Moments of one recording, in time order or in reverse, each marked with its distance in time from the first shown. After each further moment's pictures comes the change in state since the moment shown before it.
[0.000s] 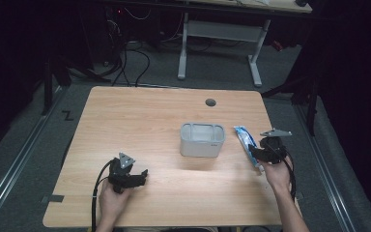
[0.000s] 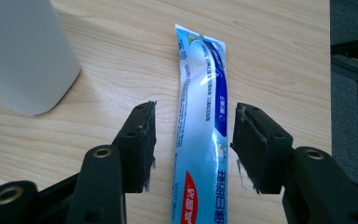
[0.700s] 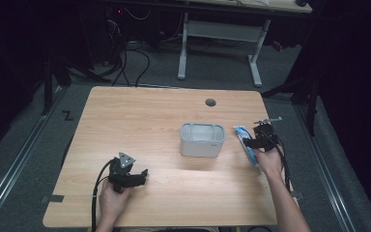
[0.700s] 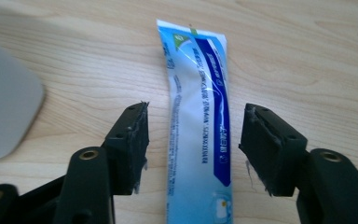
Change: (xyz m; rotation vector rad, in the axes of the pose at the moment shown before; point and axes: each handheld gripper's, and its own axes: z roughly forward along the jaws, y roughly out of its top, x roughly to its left) left arm 0.000 0.001 0.001 0.001 0.004 -0.005; right arm -0.011 0.031 0.046 0.151 0.012 0.087
